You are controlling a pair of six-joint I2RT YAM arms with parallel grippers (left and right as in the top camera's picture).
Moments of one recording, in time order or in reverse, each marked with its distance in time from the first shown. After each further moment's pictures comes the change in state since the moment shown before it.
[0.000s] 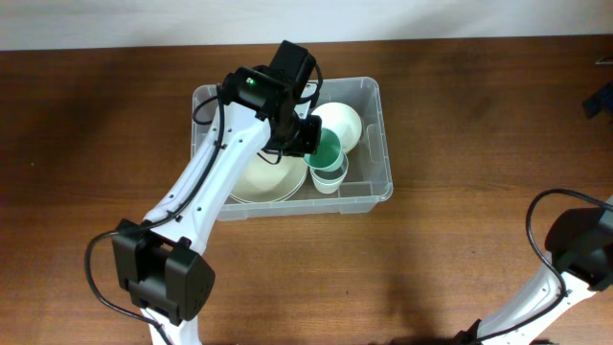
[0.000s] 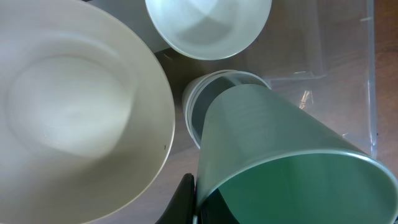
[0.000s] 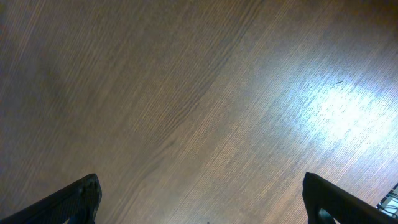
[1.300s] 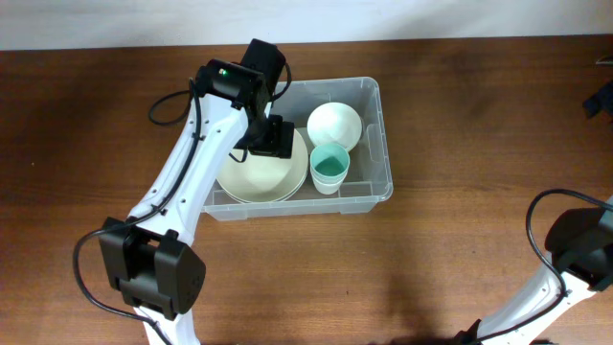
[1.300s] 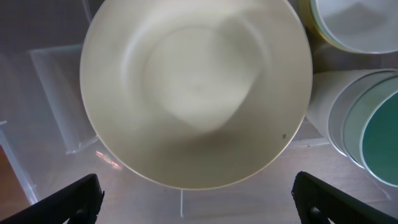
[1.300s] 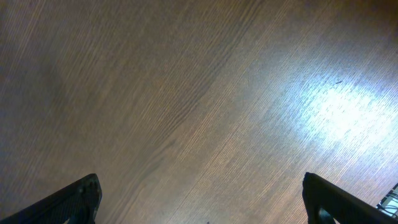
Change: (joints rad) left arm 0.098 0.000 0.000 -0.135 -0.249 0.014; right arm 0.000 0.000 0.000 0.000 0.000 0.000
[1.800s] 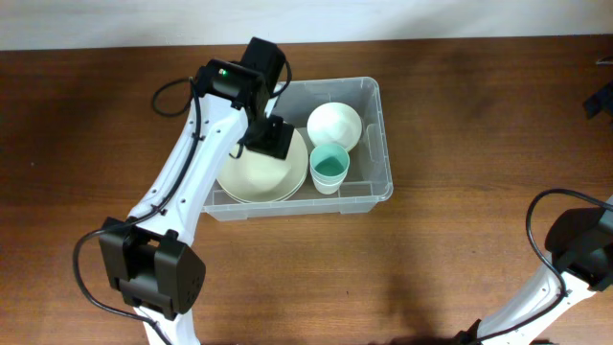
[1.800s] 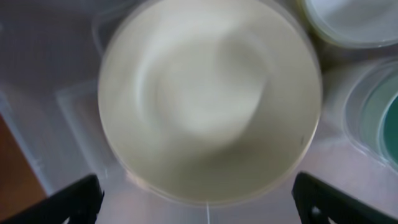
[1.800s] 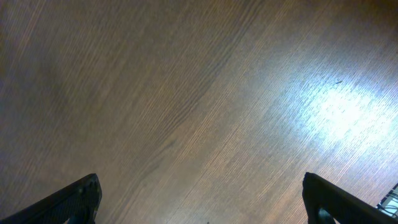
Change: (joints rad) left arm 0.000 0.000 -0.001 0.045 -0.045 0.174; right arm 0.000 0.000 0.000 0.000 0.000 0.000
